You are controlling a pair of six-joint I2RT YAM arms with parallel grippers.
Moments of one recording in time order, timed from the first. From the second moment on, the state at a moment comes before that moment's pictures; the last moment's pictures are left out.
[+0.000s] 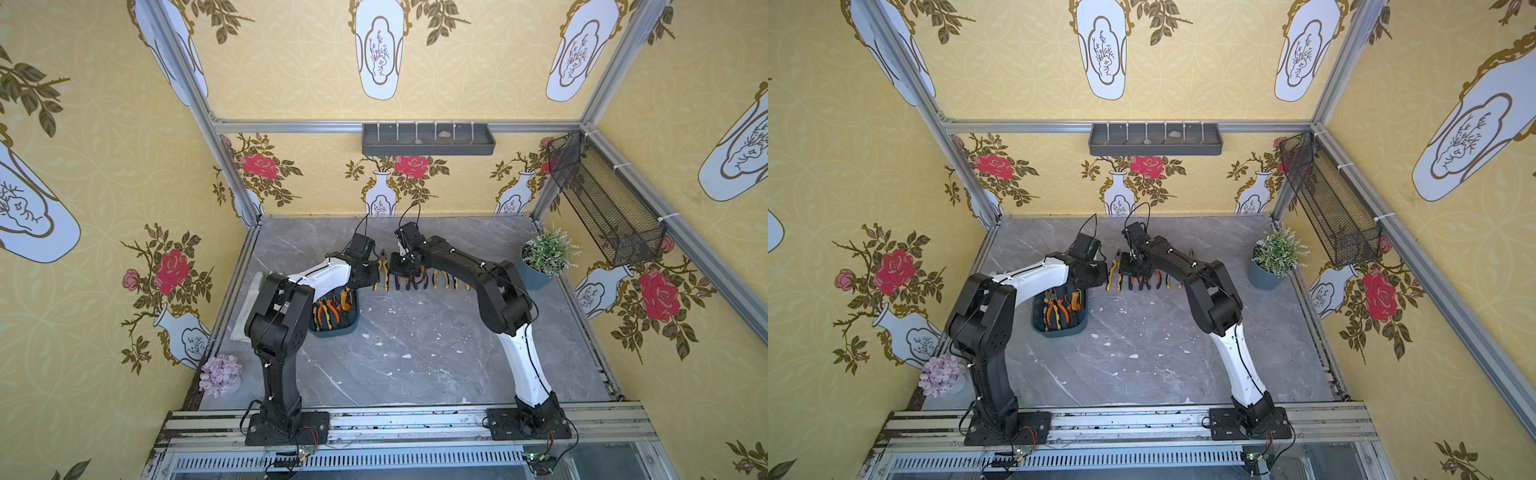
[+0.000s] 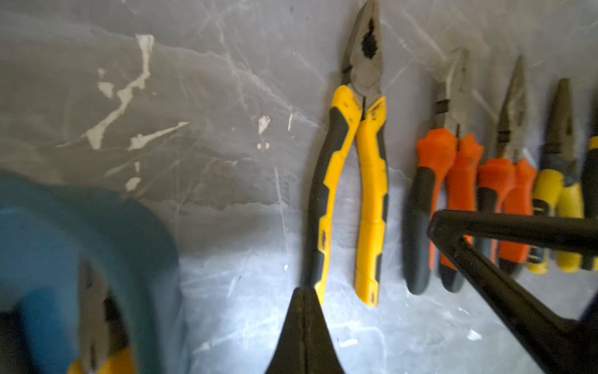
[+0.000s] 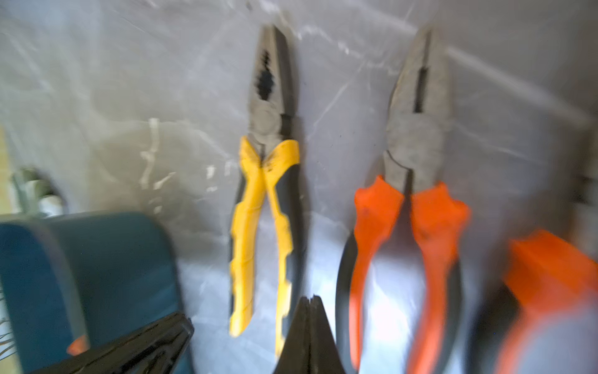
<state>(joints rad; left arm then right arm) -0.46 1.87 1.30 -0.46 0.02 -0.55 0.68 2.22 1.82 -0.62 -0.16 0.64</state>
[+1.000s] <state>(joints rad) -0.45 1.31 0.79 -0.47 -0.03 -0.58 0.97 1.47 0.82 -0.32 0.22 0.75</state>
